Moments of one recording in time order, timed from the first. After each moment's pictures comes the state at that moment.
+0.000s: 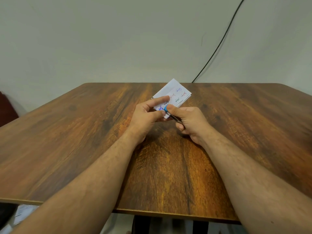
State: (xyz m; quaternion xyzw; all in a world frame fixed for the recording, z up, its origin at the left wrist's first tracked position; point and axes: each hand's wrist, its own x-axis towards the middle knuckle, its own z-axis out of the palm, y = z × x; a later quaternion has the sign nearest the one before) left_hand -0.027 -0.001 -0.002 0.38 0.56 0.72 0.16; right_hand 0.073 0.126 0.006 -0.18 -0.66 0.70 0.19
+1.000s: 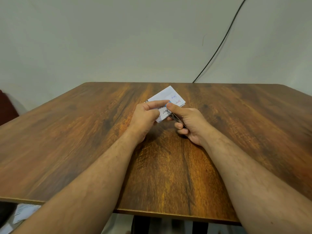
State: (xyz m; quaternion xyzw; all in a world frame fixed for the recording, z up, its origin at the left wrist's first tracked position) left_hand -0.013 -0.004 0.011 0.32 0.63 0.69 0.15; right_hand 0.065 0.126 0.003 -0.16 -0.61 0.75 0.18
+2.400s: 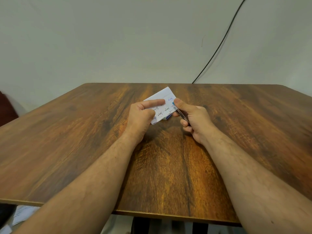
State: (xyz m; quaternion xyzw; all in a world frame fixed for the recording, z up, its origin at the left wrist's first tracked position) left_hand -0.019 -0.006 0.009 0.30 0.63 0.71 0.11; right_hand 0.066 0.134 0.006 -0.22 -0.60 0.73 0.25
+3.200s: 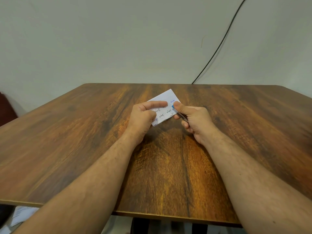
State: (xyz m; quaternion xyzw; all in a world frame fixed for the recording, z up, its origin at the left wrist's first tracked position) left_hand -0.017 -0.007 0.007 0.31 0.65 0.68 0.12; right_hand 0.071 0.136 0.009 -0.23 -0.63 0.69 0.26
